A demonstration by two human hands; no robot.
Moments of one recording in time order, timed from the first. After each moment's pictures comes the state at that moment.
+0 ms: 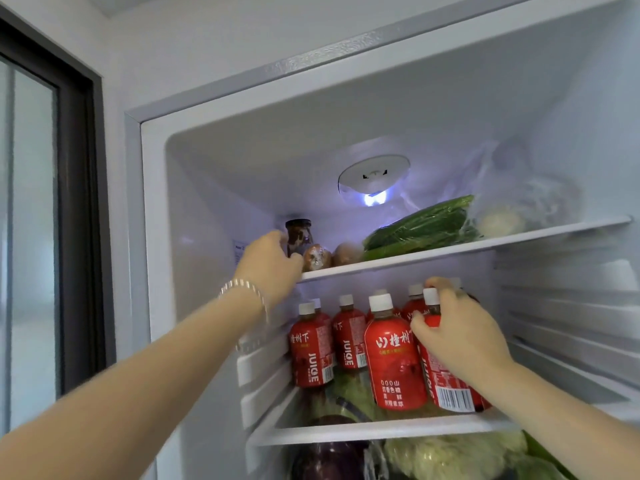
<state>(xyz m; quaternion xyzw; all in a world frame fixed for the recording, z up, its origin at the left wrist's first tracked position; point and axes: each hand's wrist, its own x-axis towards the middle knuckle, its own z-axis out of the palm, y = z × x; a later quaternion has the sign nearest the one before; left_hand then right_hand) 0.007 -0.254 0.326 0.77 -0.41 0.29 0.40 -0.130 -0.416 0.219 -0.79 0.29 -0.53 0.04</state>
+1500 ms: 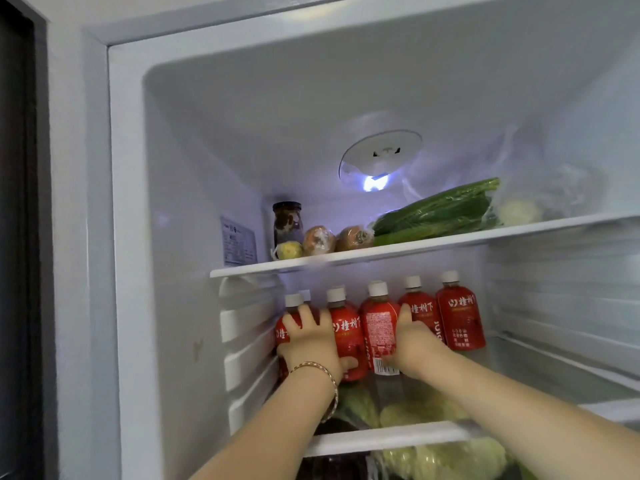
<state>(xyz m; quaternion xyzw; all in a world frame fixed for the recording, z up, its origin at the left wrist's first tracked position) 0.062 -0.346 0.211 0.88 -0.39 0.25 0.13 -0.044 -0.436 0.209 -0.85 0.43 -0.23 0.17</state>
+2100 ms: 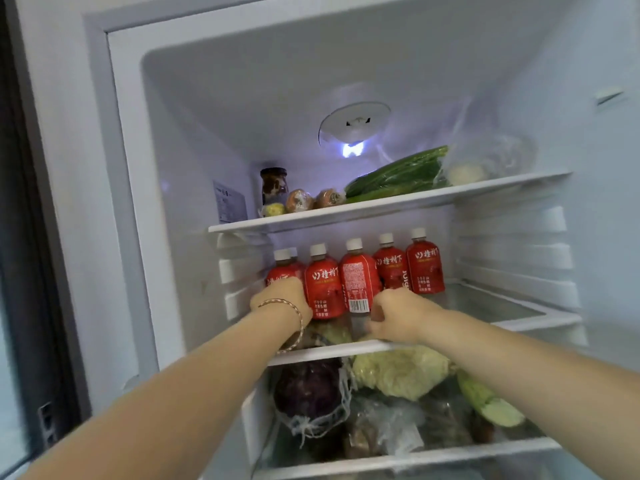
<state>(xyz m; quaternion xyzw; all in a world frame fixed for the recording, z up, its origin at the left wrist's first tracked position) 0.034 -0.287 0.220 0.88 -0.41 0.19 0.13 -0.119 -0.375 0.195 -0.93 0.31 -0.19 0.07</state>
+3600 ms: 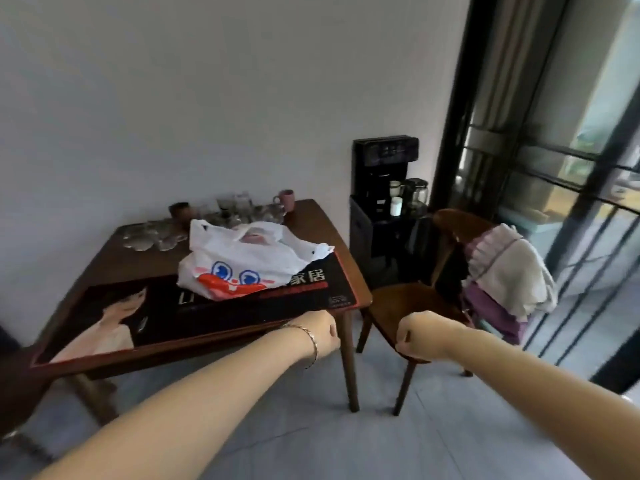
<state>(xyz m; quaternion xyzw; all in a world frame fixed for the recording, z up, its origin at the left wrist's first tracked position) -1.166 0.565 -0.093 0.61 0.75 0.03 0.26 -0.984 0.630 -0.082 -0.48 -0.84 0.20 -0.15</state>
